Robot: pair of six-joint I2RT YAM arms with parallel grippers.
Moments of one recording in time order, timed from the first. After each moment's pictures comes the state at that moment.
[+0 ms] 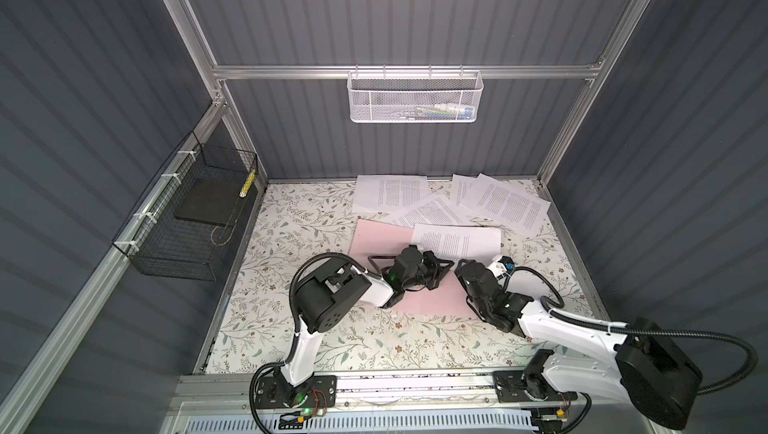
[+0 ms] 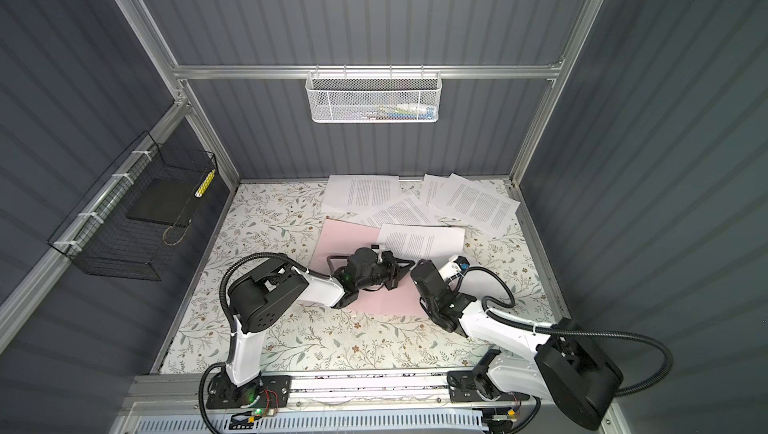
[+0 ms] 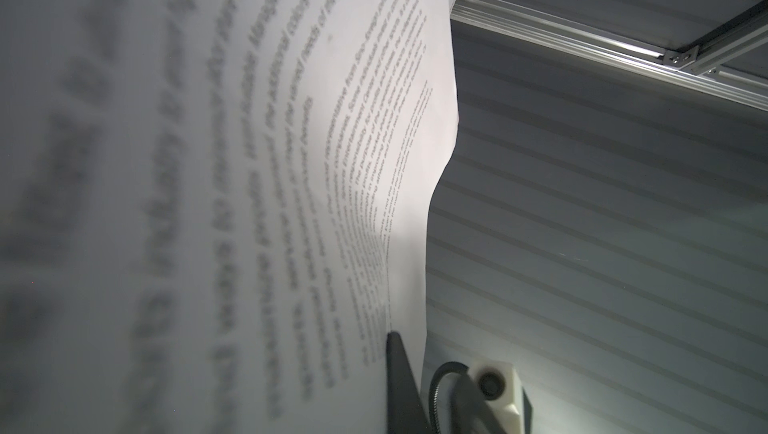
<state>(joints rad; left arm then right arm) -0.89 2.05 0.95 0.85 0.28 -1.73 0.73 1.13 0.44 0.10 0.53 1.30</state>
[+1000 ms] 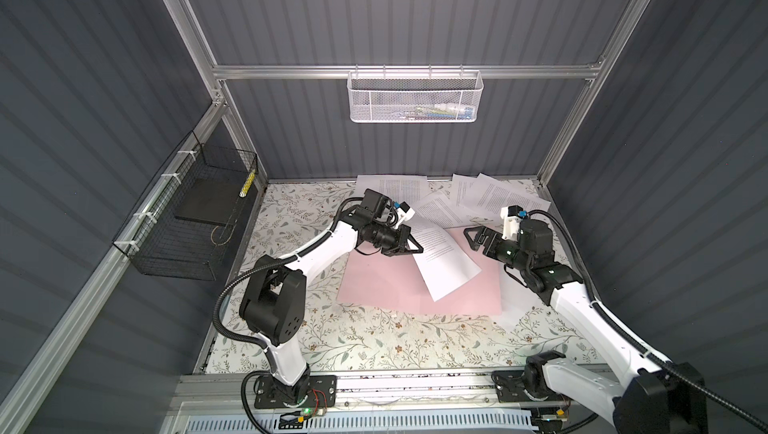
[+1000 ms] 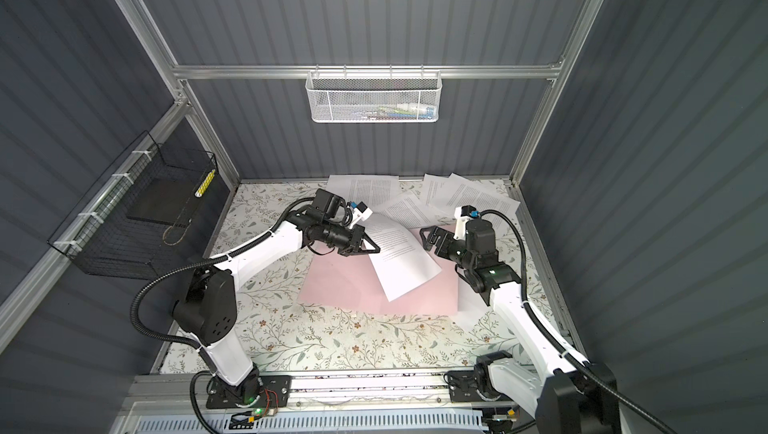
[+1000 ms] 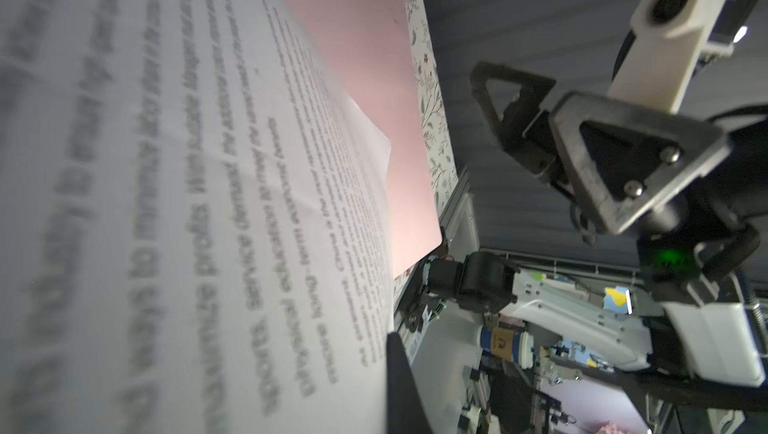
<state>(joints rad) -0.55 1.78 1.40 -0.61 0.88 -0.40 0.20 1.11 0.71 -0.11 -0.32 0.59</state>
